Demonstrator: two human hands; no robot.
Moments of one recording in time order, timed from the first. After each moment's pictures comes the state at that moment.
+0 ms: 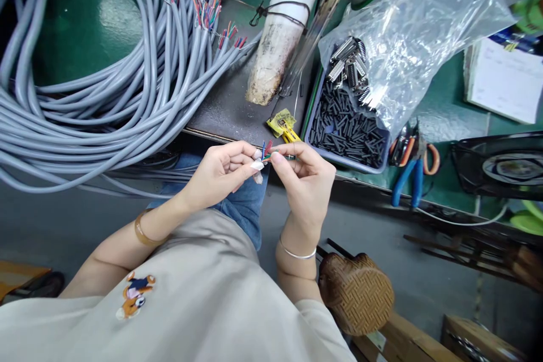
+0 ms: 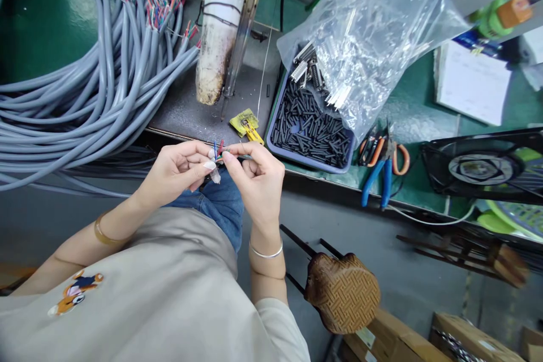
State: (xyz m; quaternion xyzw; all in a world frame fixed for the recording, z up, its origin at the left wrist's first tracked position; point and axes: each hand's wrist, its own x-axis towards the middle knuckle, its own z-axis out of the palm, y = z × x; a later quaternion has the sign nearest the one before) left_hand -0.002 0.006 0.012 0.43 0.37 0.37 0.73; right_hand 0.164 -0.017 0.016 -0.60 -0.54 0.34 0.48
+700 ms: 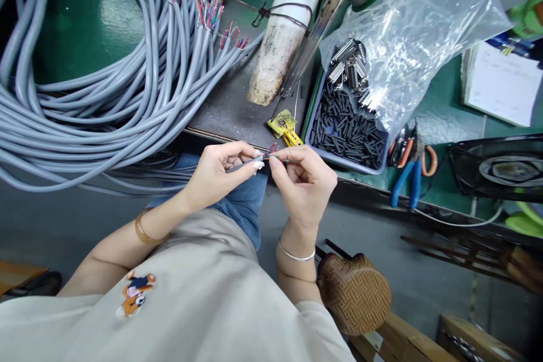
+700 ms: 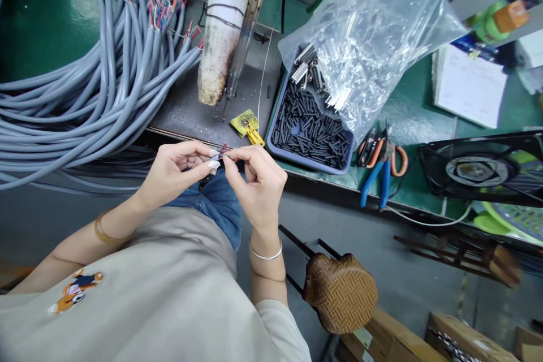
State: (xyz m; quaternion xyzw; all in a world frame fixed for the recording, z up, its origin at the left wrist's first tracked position) left_hand -0.001 0.006 0.005 0.50 0.41 0.43 0.63; right_hand 0.164 -0.022 0.016 -0.58 -0.64 0.22 0.46
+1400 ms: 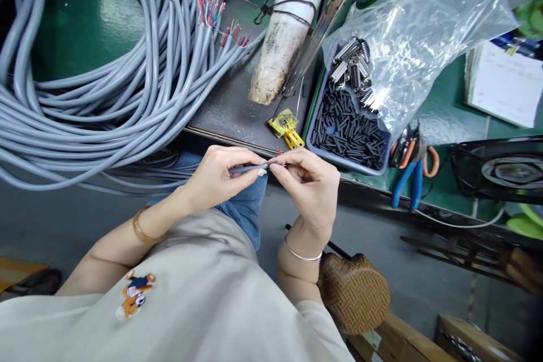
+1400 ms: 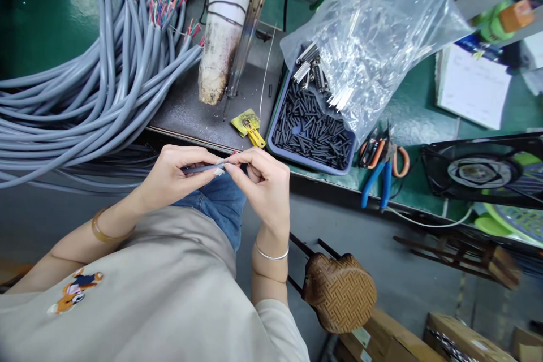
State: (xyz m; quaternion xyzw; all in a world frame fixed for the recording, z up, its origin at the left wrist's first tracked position) left_hand -0.010 0.008 0.007 0.70 0.37 0.38 0.48; right_hand 0.184 -0.019 0.019 -0.55 -0.64 0.32 0.42
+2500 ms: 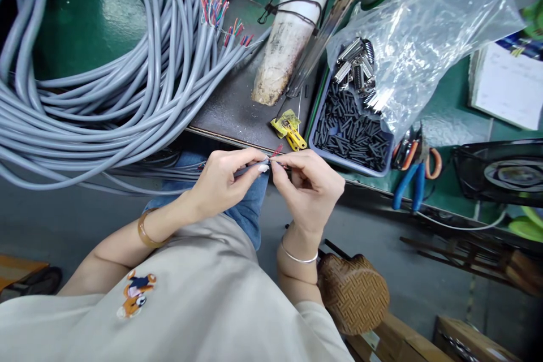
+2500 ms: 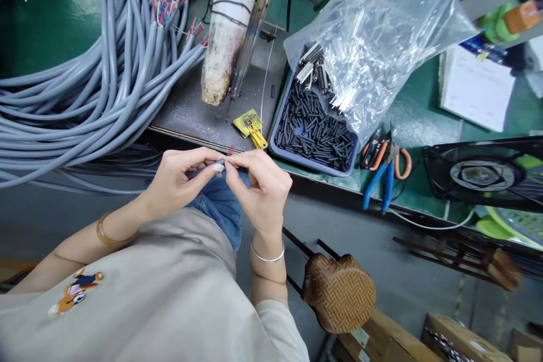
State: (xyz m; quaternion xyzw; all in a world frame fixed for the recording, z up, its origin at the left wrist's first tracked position) left_hand -0.003 -0.001 0.005 0.68 0.39 0.41 0.46; right_hand 0.167 -0.023 0.021 -0.55 -0.66 0.20 0.46
